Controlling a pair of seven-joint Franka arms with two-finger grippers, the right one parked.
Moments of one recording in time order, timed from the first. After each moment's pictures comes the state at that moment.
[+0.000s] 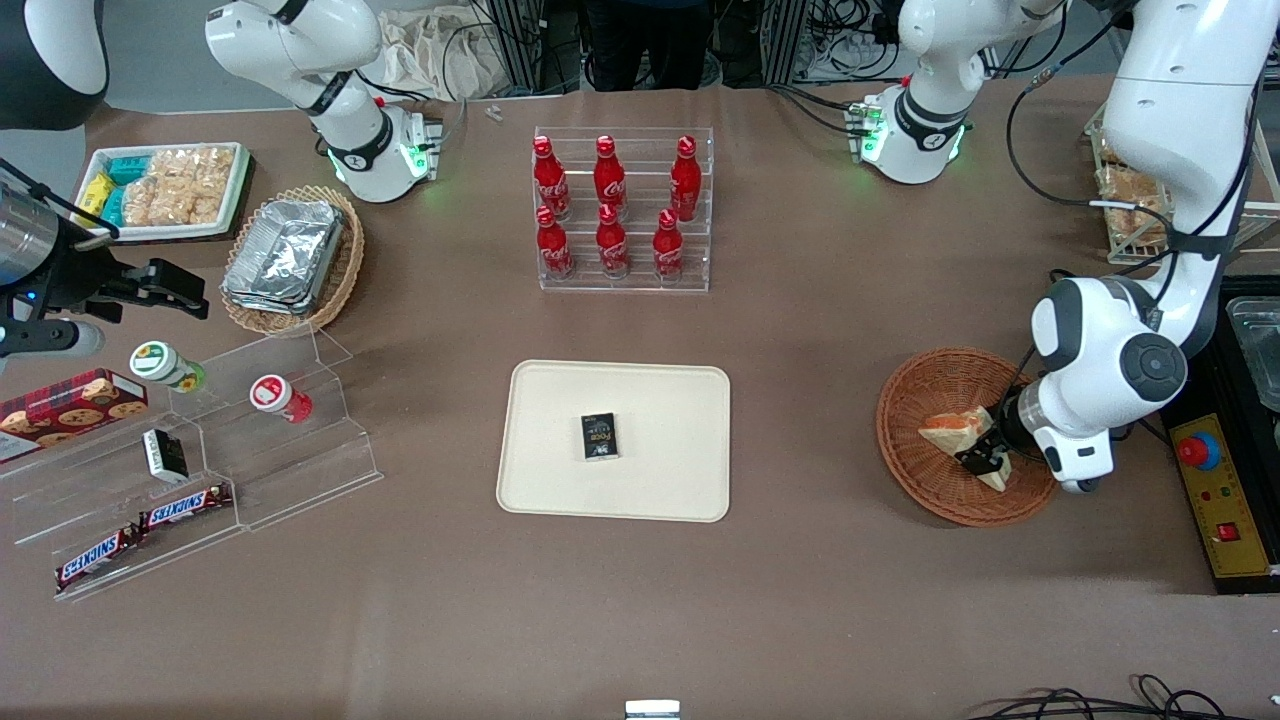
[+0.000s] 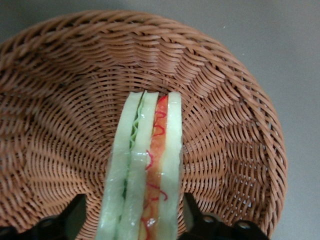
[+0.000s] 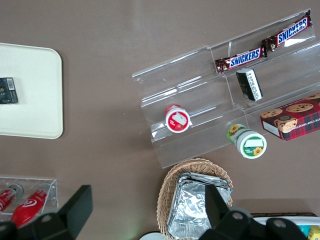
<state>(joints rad) 0.24 0.47 -0.26 -1.98 0.08 2.43 -1.00</state>
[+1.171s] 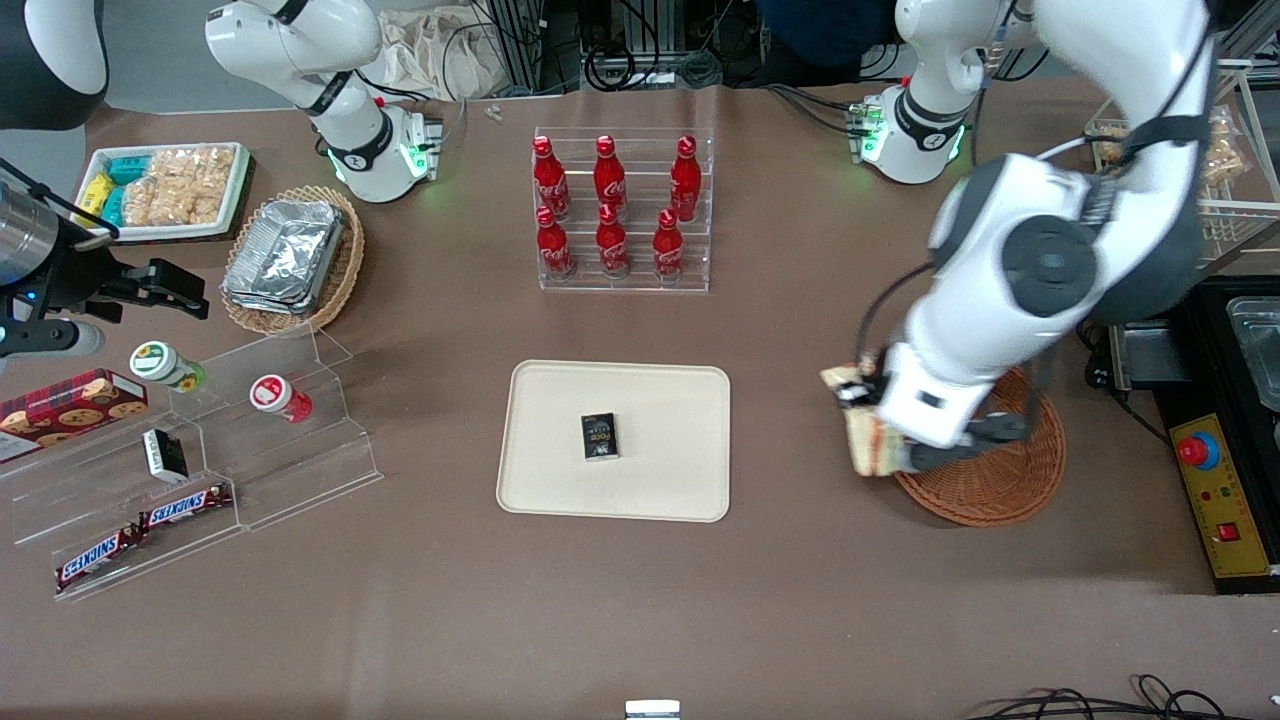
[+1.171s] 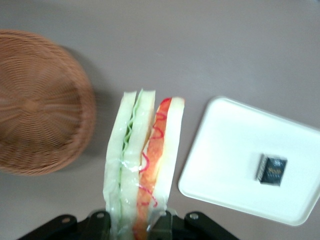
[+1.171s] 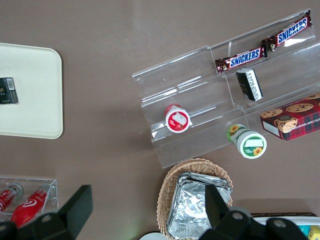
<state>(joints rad) -0.13 0.43 -0.38 -1.39 0.09 1.79 -0.71</state>
